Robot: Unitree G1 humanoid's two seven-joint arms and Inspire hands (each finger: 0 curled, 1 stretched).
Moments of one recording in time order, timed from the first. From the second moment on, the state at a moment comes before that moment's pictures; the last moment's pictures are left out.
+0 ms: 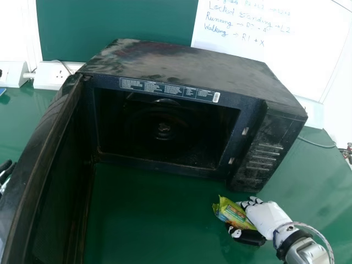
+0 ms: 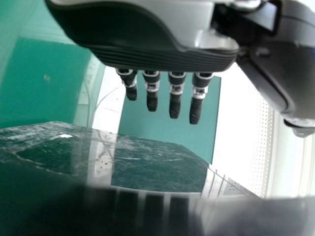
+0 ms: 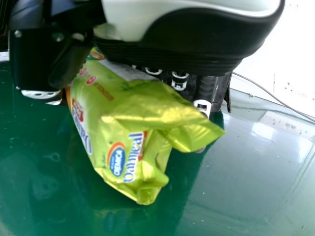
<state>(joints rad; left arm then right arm) 0.90 0.12 0.48 -0.86 -0.72 -0.19 -0.36 0.04 -0.91 0.01 -0.28 -0.82 -0.09 0.44</state>
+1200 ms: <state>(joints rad) 0.91 0.12 0.48 -0.86 -0.75 -0.17 -0.37 0.06 -0.83 -0.08 -0.35 -0.60 -0.26 0.36</state>
